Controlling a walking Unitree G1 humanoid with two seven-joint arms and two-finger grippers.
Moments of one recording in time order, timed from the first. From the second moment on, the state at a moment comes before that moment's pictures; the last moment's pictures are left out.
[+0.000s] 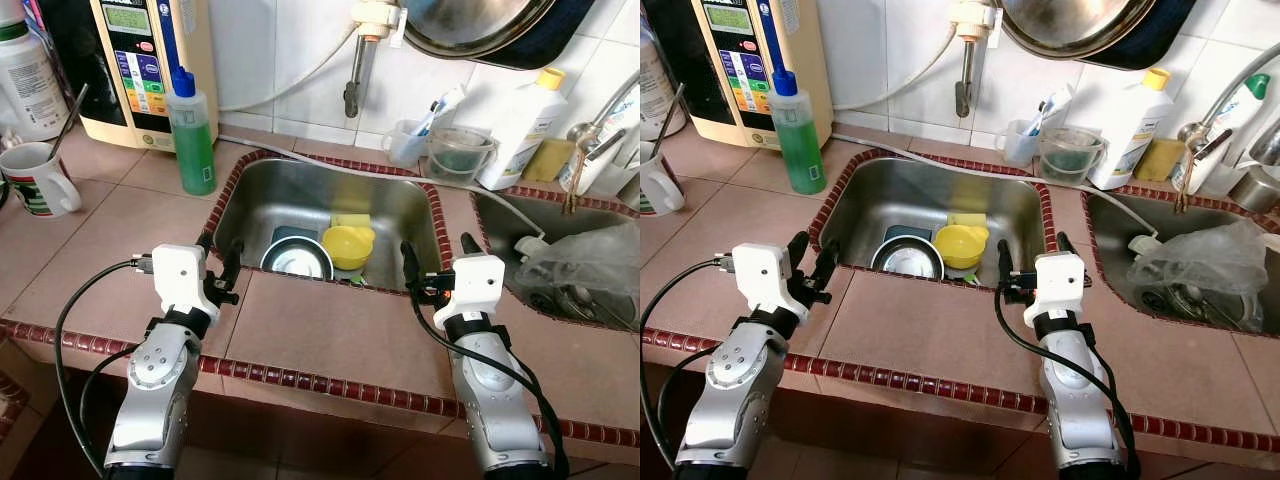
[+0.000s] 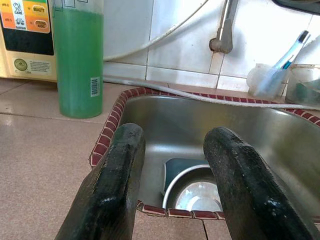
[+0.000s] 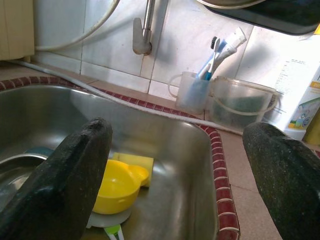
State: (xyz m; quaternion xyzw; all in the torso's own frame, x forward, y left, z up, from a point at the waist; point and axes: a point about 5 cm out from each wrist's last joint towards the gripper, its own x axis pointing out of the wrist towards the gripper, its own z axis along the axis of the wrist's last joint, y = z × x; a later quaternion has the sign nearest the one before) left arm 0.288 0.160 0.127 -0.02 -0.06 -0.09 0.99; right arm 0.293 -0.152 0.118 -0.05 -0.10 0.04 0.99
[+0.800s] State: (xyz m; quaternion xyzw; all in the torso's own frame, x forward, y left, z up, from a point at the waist) left arm 0.288 0.157 0.126 -0.01 -0.06 -0.10 0.99; right arm 0.294 -0.151 0.120 -0.05 -0.11 0.04 0.99
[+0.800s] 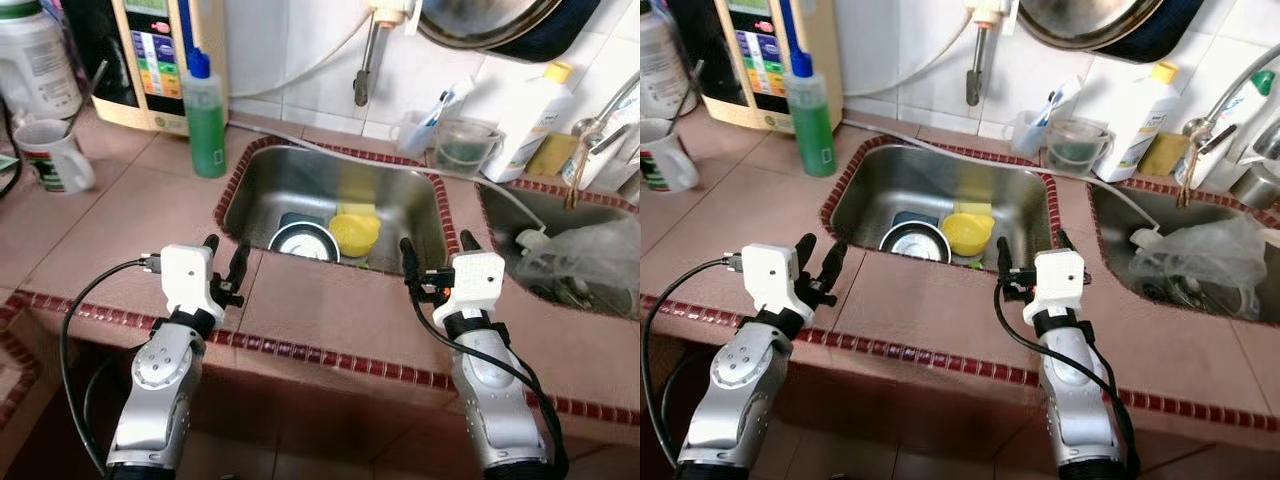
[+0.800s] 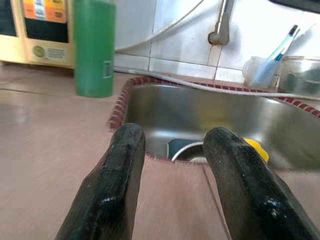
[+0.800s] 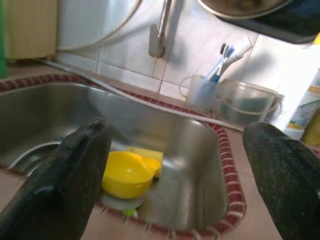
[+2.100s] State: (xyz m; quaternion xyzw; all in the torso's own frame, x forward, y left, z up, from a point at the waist) left arm 0.252 0.149 0.019 0.11 0.10 -0.21 0.96; right arm 0.255 -0.138 0.003 -0.06 0.16 0.27 0.95
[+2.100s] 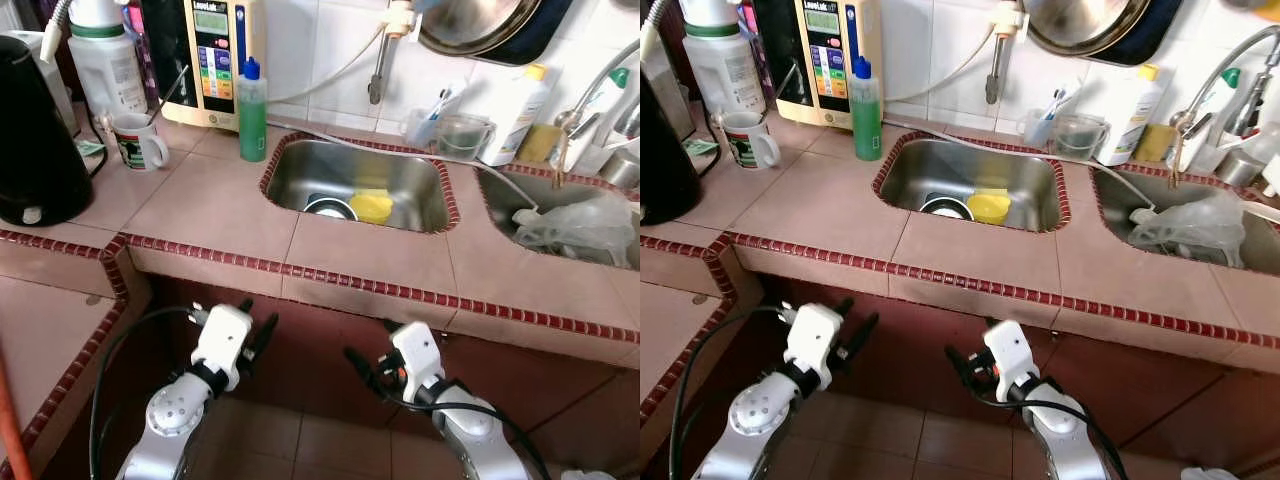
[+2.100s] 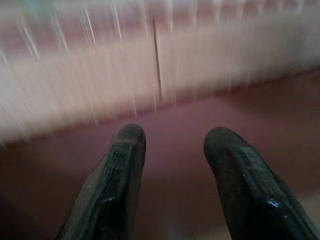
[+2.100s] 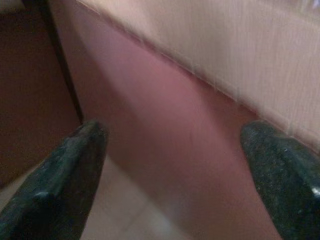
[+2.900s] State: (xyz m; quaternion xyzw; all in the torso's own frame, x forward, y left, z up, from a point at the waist) left arm 0.167 0.164 -0.090 0.12 0.45 -0.14 0.88; right arm 0.144 -0.197 -0.097 -0.05 0.48 0.01 0.88
